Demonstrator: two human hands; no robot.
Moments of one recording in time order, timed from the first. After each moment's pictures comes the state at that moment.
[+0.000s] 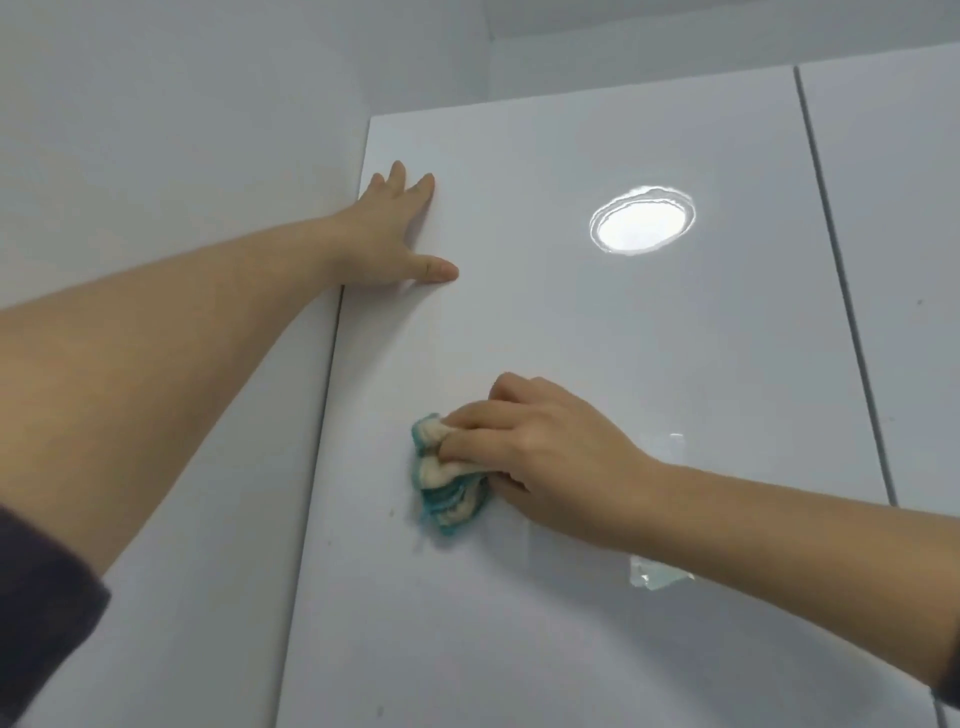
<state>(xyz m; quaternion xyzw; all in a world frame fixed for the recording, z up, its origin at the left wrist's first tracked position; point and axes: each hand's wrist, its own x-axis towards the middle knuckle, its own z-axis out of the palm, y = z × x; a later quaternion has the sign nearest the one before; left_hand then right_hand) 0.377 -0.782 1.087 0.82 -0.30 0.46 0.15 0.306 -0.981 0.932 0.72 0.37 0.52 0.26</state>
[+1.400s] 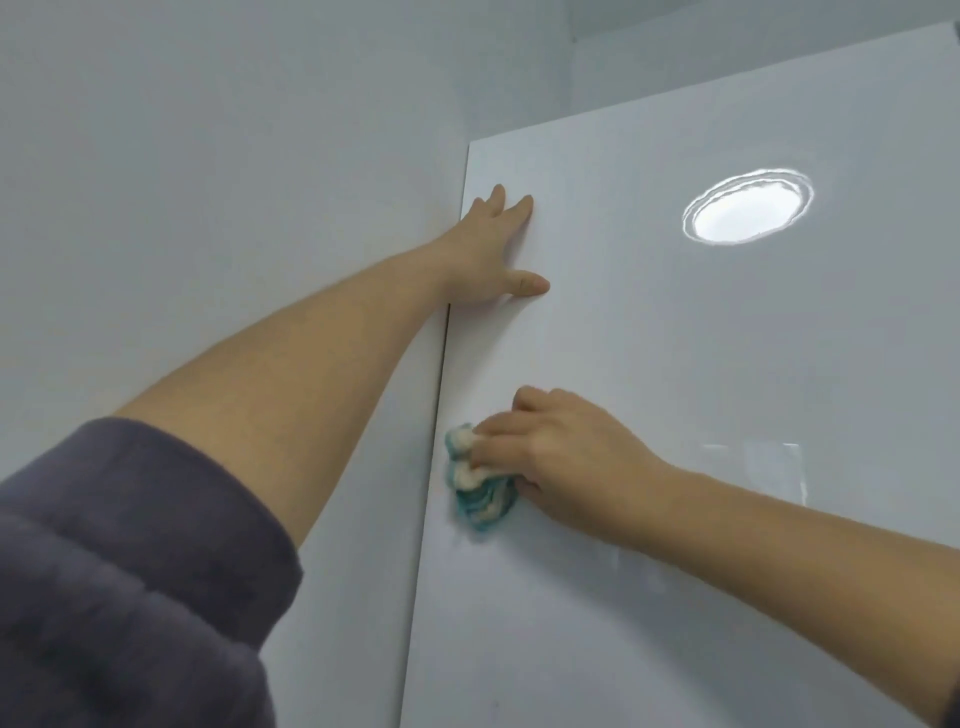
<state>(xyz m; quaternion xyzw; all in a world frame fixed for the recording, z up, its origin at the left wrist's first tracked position) 0.357 -0.775 1.075 0.83 -0.30 0.45 0.17 0.346 -0.932 0.936 0.72 0.39 0.51 0.26</state>
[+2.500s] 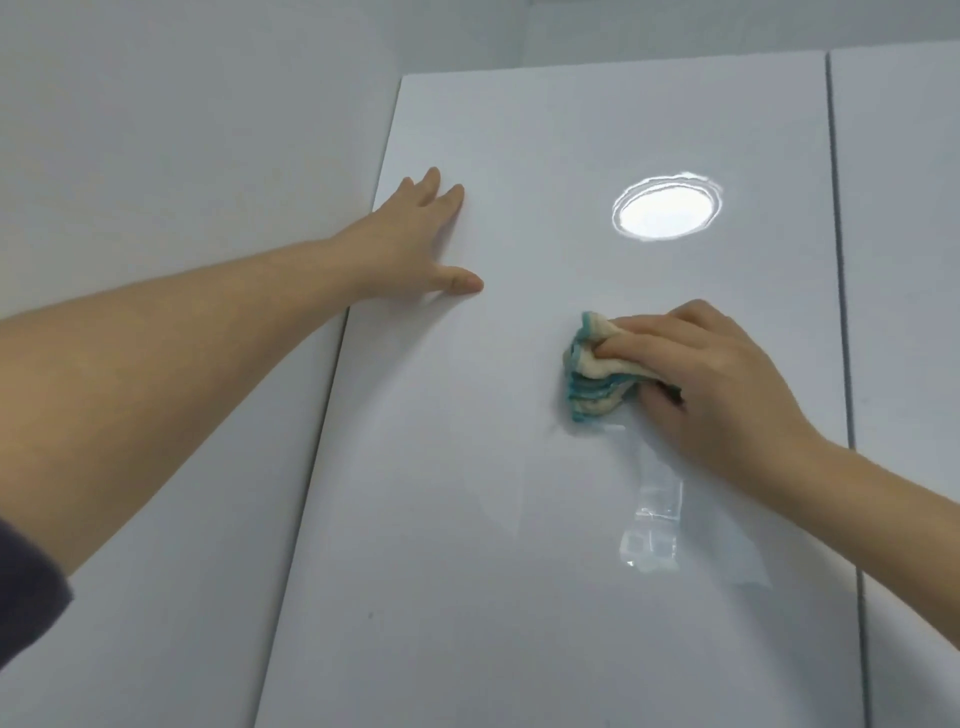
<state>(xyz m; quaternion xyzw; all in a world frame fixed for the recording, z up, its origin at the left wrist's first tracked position) 0.363 -0.791 1.028 0.81 -0.30 0.47 0.17 0.259 -1.067 0.939 0.70 0.25 0.64 0.18</state>
